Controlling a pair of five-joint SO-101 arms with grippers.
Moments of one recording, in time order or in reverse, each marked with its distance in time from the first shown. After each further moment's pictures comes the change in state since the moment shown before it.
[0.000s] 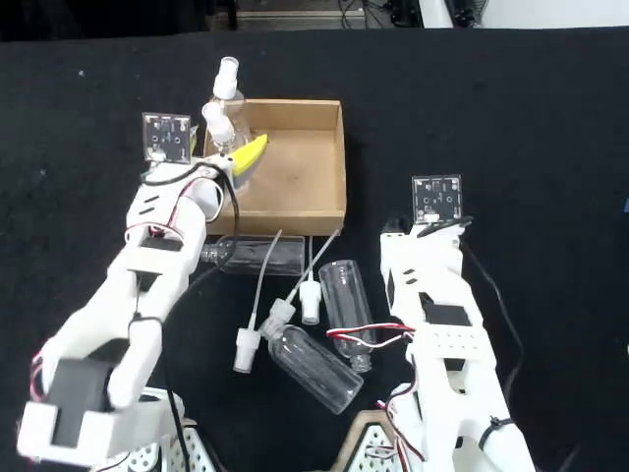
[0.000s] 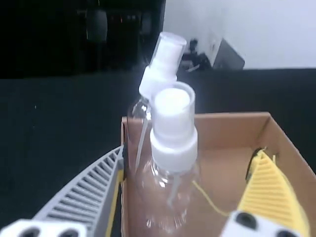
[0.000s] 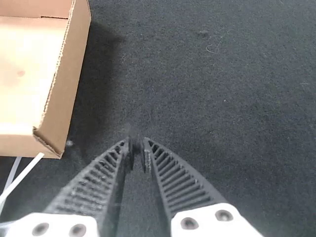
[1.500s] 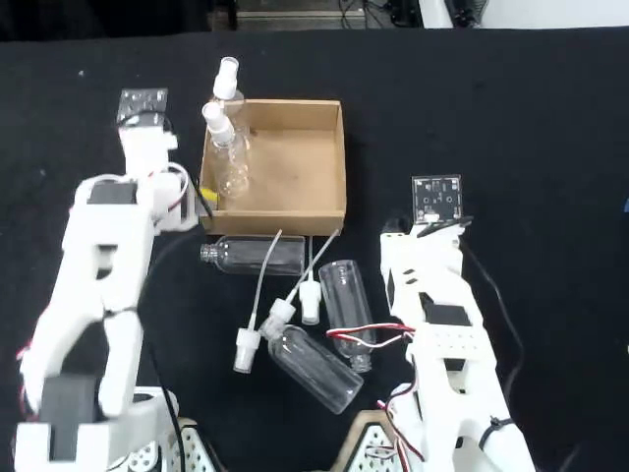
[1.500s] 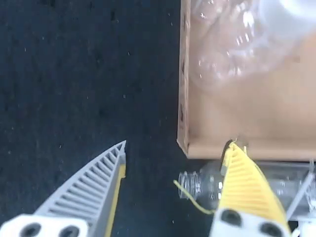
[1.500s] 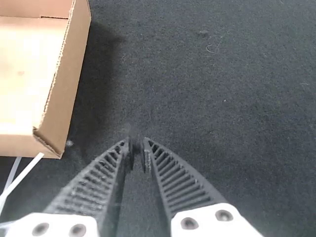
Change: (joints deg) left arm -7.5 -4.0 -25.1 74.7 -3.2; right arm 0.0 0.0 0.0 0.0 0.0
